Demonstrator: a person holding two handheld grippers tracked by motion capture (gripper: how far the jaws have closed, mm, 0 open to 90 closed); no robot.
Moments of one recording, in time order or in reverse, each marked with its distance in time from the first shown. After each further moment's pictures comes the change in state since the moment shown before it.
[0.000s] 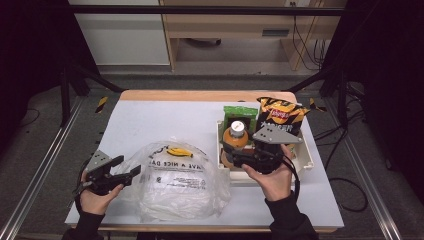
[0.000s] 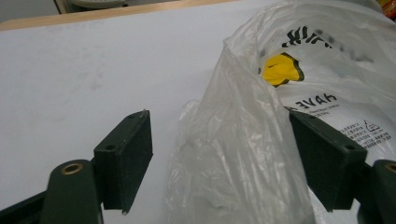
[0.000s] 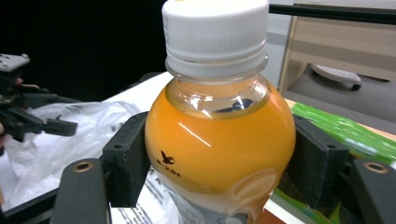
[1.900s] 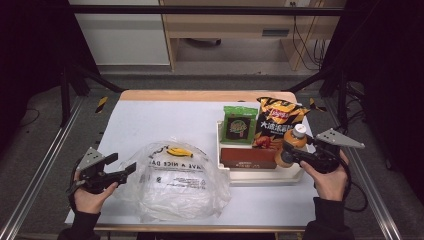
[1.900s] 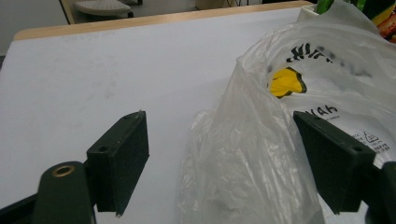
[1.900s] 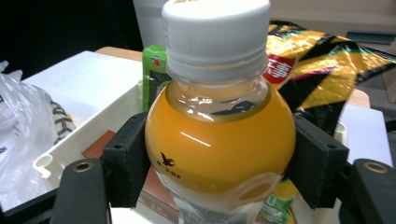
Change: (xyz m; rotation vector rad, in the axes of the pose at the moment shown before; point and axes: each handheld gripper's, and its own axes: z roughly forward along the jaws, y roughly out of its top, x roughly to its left) left arm 0.008 0.005 -0.009 -0.028 0.007 -0.017; right arm -0.124 -0.059 -0.068 0.053 -0.209 0.111
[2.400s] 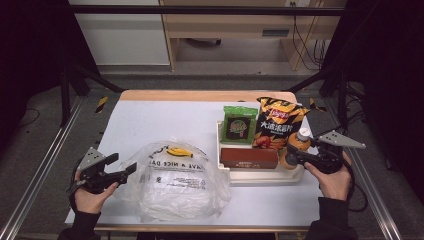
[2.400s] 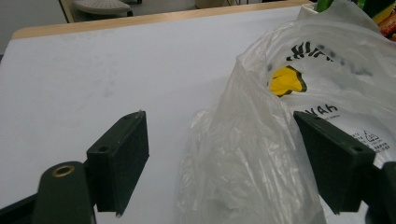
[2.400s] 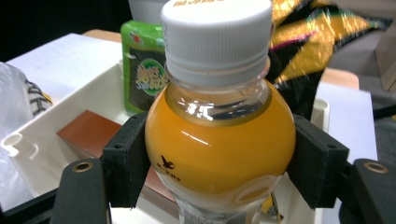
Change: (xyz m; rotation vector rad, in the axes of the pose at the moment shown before) left arm -0.001 -0.001 0.001 0.007 -0.001 0.002; right arm -0.021 -0.016 0.005 0.058 -0.013 0.000
